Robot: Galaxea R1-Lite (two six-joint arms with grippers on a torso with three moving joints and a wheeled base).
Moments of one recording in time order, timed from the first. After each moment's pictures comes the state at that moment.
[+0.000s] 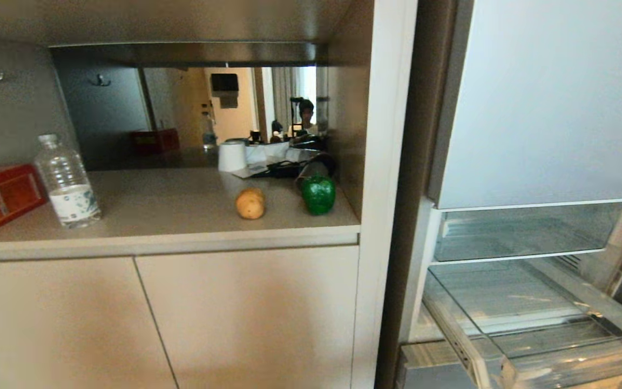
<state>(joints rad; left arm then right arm) 0.00 0.00 0.00 -0.02 0.00 0.00 0.00 0.00 0.00 0.01 0.01 -0.03</state>
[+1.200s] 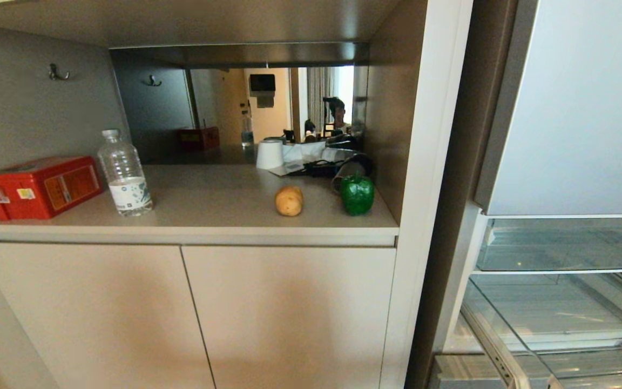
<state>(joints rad) 0.00 0.00 0.00 -0.02 0.00 0.00 0.03 0.26 -0.04 -0.29 0.13 -0.19</state>
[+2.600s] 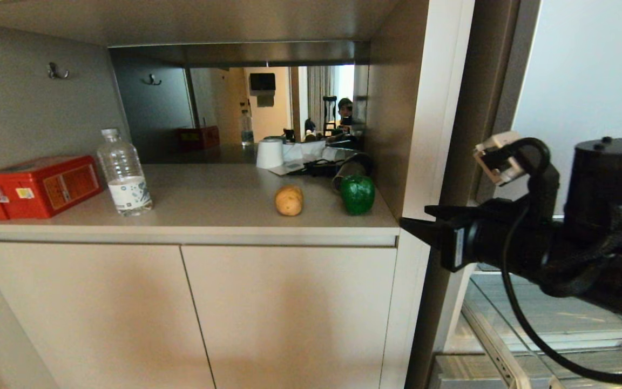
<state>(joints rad) 0.00 0.00 0.00 -0.02 0.00 0.00 0.61 1.52 -0.84 -0.49 -0.10 0.04</state>
